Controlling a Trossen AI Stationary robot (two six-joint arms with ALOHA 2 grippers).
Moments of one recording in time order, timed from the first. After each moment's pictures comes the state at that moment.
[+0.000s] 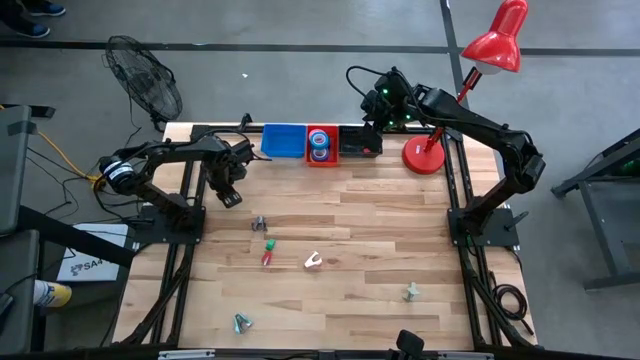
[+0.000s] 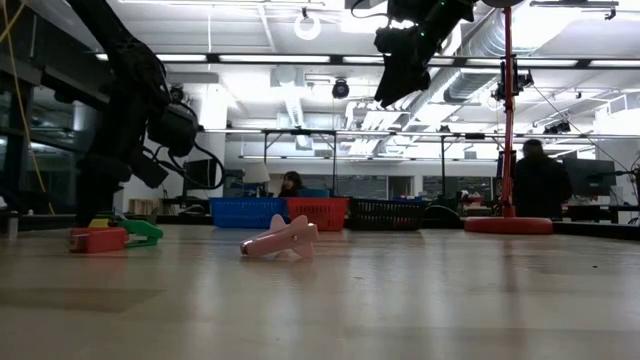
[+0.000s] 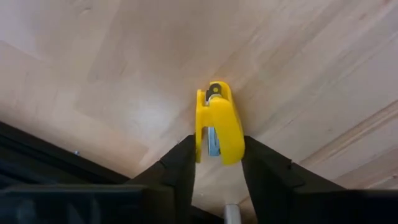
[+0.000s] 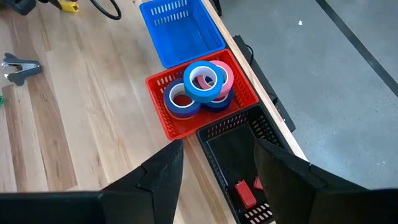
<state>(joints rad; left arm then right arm) 0.75 1.46 0.69 -0.98 -0.06 0.10 -0.63 1.57 1.52 -0.78 -0.13 -0.14</state>
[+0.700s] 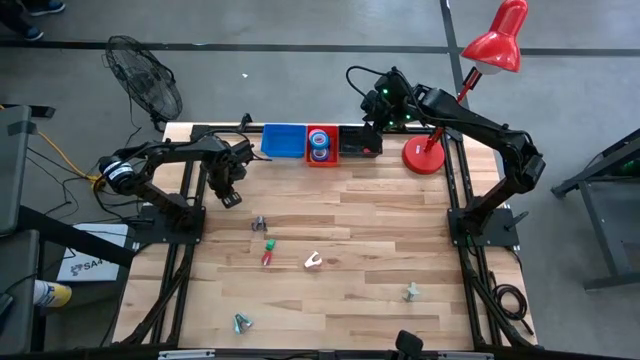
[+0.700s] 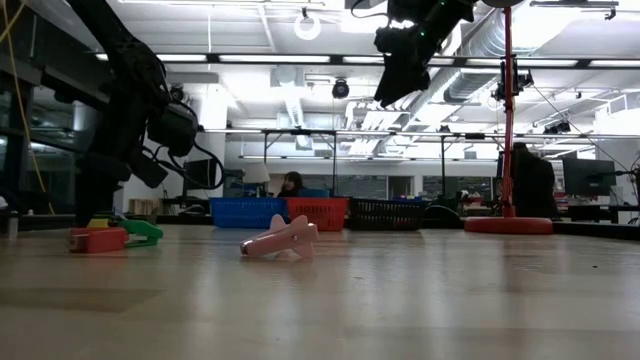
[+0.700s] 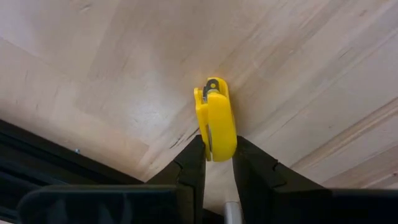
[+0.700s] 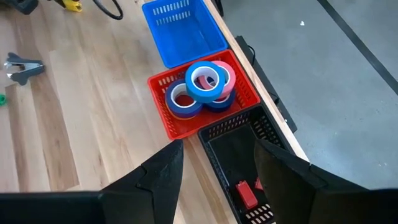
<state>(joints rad) 0.75 1.46 0.69 -0.98 -0.06 0.10 -0.63 1.57 1.52 -0.78 -0.14 -0.14</state>
